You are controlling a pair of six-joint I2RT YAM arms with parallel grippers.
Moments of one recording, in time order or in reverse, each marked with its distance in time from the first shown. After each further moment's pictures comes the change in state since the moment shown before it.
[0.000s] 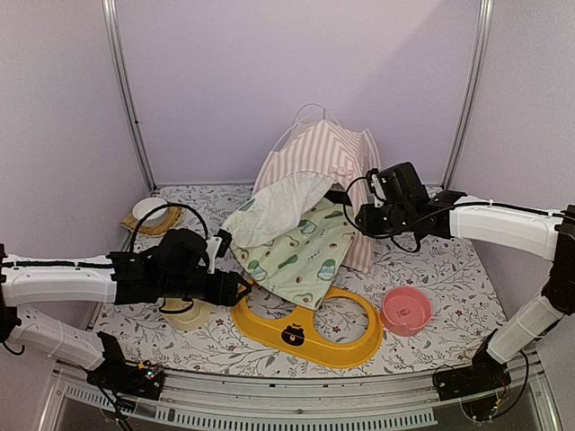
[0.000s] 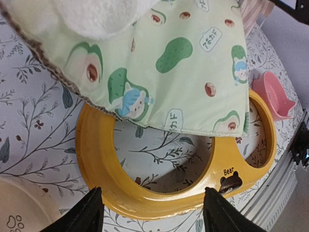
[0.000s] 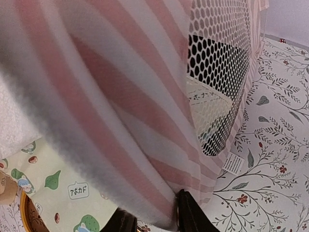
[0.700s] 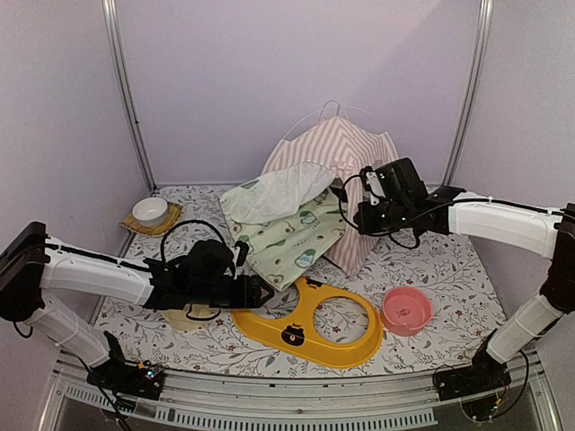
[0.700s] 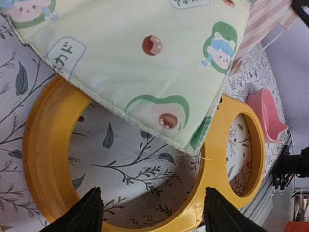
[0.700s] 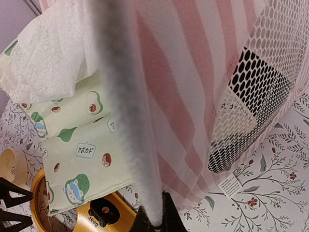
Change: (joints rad) left arm -0.041 0.257 -0.005 0.251 0.048 -0.230; right arm 0.000 0.016 0.032 -0.014 -0.085 -0.019
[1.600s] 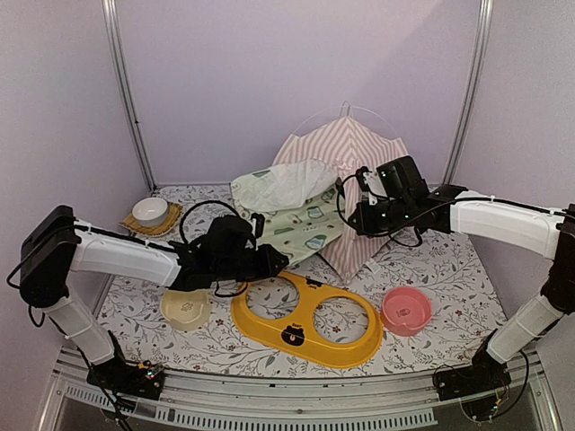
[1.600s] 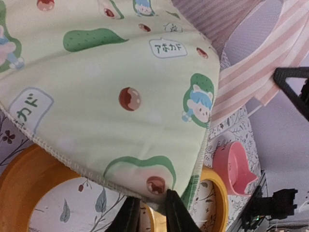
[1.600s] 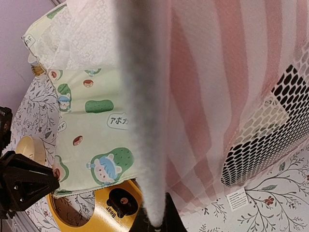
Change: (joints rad) left arm 0.051 0.208 0.190 0.193 -0.021 -0.068; right arm 0.000 -0.008 0.019 -0.021 -0.123 0.004
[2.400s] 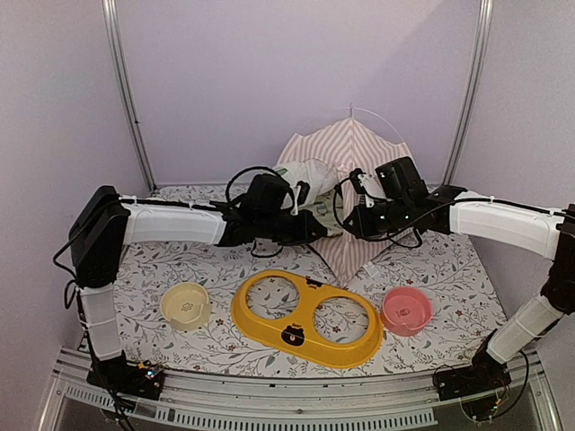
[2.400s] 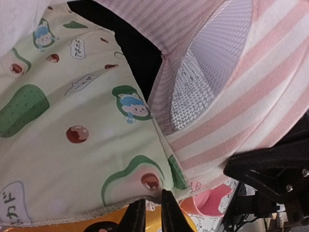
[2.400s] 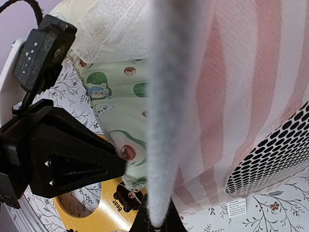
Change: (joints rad) left arm 0.062 0.323 0.544 -0.178 0.255 0.156; right arm 0.015 0.000 -0.003 0.004 -0.066 -0.063
